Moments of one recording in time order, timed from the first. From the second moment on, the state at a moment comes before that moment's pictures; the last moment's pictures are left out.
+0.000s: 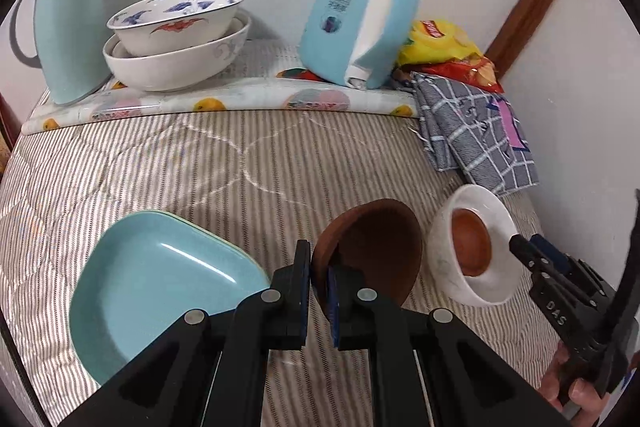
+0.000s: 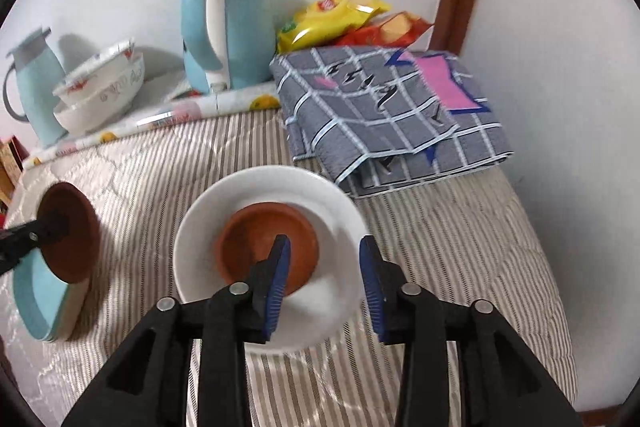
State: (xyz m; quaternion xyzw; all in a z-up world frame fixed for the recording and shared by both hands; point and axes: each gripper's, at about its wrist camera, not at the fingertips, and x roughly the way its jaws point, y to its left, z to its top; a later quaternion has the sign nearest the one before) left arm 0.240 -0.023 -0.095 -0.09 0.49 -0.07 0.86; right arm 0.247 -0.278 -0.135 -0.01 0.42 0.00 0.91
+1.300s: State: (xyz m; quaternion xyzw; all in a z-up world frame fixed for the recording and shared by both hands) left arm 0.260 -0.154 -0.105 -0.05 0.52 -0.11 0.85; right arm 0.173 -0.397 -0.136 0.06 0.41 -0.03 0.91
